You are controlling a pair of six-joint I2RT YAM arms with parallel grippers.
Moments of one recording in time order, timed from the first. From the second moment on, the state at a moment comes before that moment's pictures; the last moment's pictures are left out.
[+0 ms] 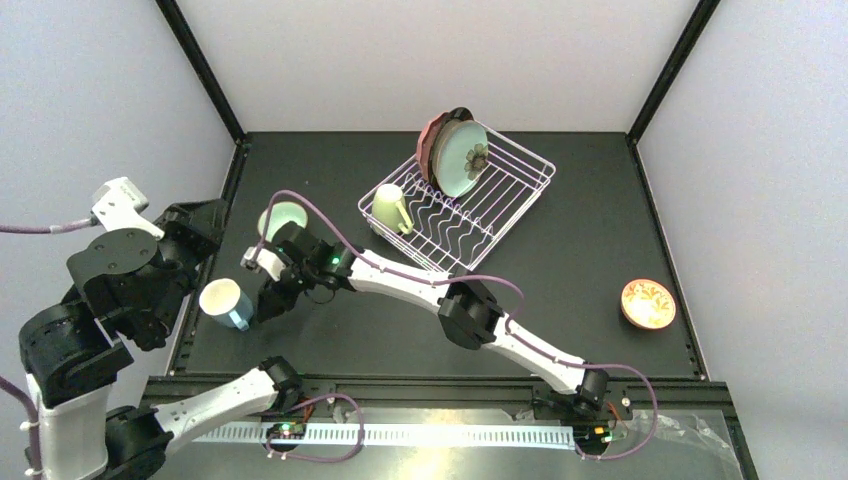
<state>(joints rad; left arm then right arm) -0.76 0.80 1.74 -1.22 -0.82 -0.86 1.18 2.69 2.53 -0.41 -0.64 0.24</state>
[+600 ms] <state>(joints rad) -0.75 0.84 1.67 -1.34 -0.94 -1.13 1.14 2.16 1.82 -0.45 -0.33 0.22</state>
